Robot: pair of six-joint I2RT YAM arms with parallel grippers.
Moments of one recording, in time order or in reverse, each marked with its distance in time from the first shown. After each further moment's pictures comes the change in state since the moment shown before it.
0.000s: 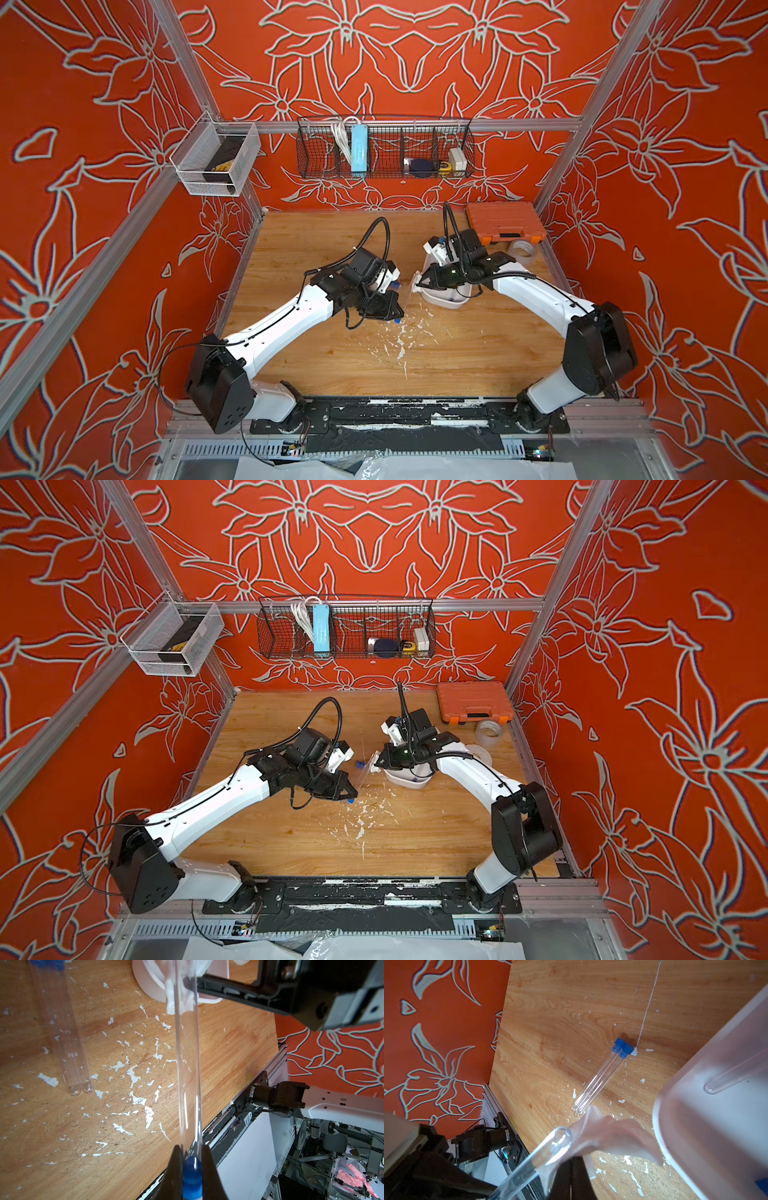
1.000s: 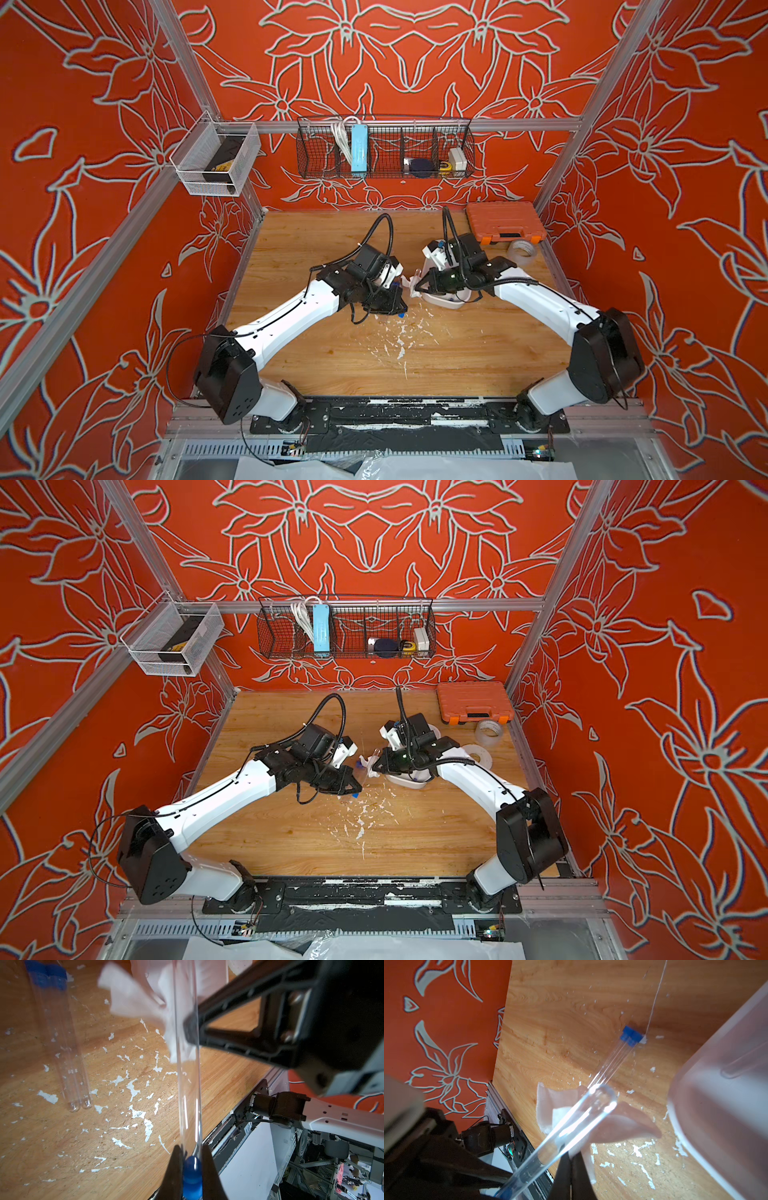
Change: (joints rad) left arm 0.001 0.045 0.018 0.033 -0.015 -0.011; right arm 0.015 -0.038 -0.014 0.004 0.011 0.040
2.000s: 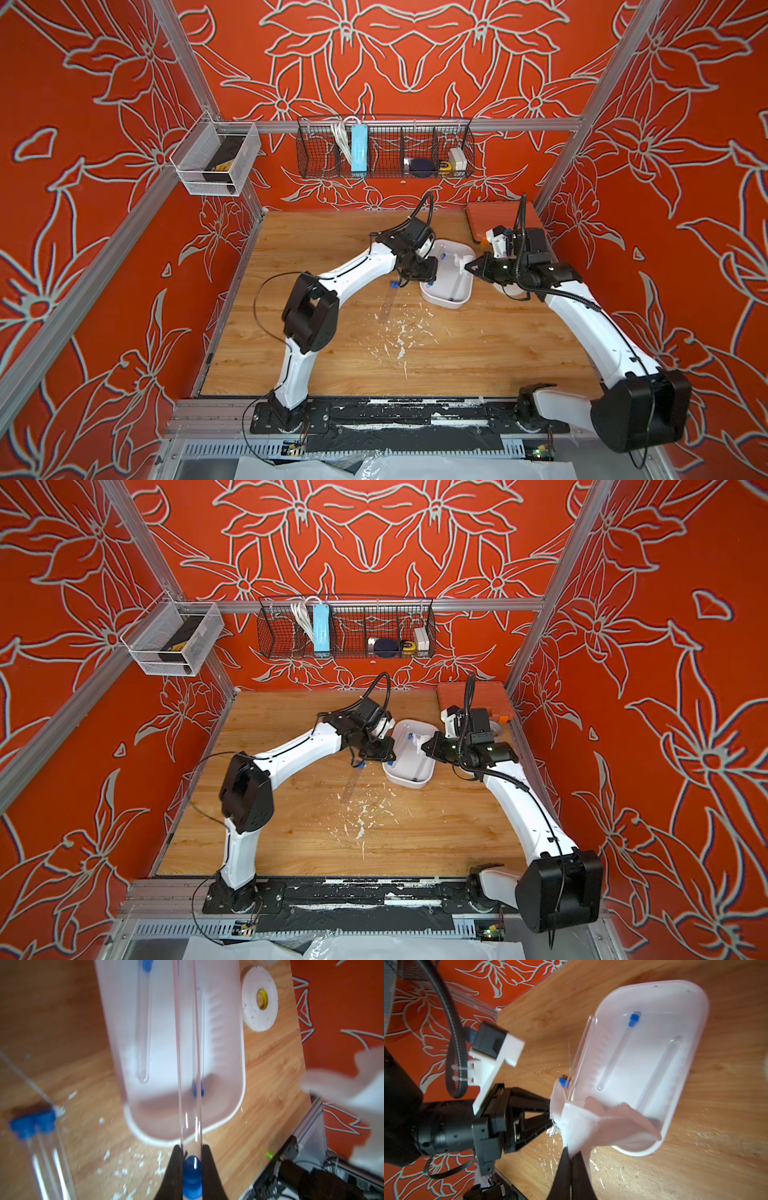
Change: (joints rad) left arm -0.060 0.718 0.778 -0.072 -0.178 0.040; right arm -0.341 -0.312 -0.103 -0.129 0.149 0.060
